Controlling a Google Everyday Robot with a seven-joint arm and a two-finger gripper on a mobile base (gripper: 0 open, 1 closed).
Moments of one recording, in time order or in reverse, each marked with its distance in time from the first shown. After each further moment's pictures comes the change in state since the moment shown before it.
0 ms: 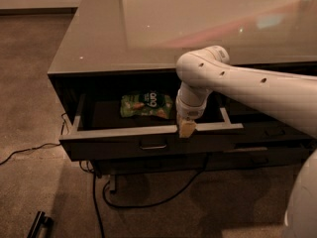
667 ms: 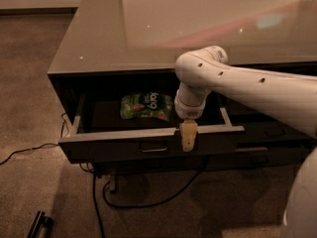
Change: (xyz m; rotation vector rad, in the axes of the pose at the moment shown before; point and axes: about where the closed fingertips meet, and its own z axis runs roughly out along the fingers) arm 0.000 0.000 0.000 0.000 0.000 0.000
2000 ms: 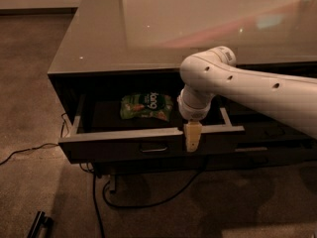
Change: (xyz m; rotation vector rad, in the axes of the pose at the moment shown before) arm 0.004 0.006 -0.015 0.070 0.006 -0.034
